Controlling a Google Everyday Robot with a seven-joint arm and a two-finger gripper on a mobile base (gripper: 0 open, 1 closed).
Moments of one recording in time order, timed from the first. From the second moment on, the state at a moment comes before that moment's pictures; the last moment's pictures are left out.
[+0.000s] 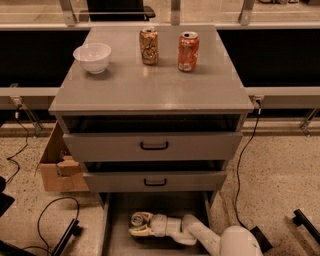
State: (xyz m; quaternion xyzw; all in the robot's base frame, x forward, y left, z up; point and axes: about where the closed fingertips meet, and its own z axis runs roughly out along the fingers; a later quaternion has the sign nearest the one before) arm 0.538 0.106 0.200 -0.42 0.56 0.49 0.52
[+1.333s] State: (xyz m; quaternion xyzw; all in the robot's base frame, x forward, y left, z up) arm 0.535 0.115 0.201 -0.42 0.55 0.49 0.52
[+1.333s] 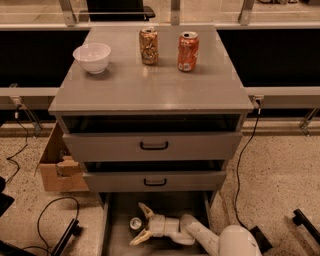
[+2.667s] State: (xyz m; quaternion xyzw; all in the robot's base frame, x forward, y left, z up) arm 0.529 0.035 0.268 -0.42 0.68 0.44 0.41
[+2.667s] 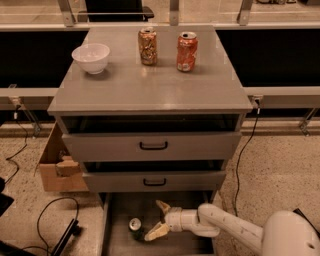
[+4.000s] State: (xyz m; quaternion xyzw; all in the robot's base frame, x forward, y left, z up) arm 0.498 0.007 0.327 -0.40 0.78 0.39 0.30
